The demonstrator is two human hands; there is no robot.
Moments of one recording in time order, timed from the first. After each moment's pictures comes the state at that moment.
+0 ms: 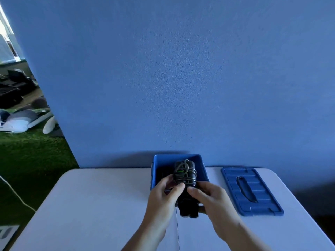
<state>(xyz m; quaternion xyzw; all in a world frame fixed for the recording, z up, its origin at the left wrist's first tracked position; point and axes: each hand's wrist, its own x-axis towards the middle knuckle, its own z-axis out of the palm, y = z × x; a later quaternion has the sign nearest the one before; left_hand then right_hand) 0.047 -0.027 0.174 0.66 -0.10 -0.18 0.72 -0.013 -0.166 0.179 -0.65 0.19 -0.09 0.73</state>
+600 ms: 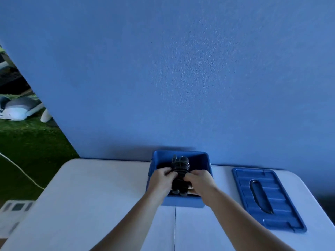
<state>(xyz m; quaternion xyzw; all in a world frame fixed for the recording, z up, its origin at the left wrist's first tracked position) 0.179 -0.102 0.072 0.78 0.02 -0.18 0.59 0.132 -0.243 0.084 -0.67 0.30 0.06 0.68</state>
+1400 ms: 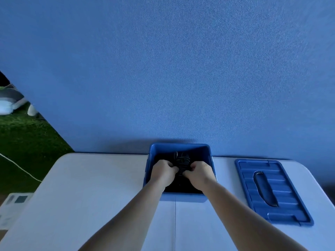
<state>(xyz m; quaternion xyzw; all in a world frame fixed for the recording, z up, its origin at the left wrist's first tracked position) 0.221 -0.125 0.033 0.89 0.00 -0.20 0.41 0.160 -0.262 0.050 -0.87 0.28 0.08 0.39</state>
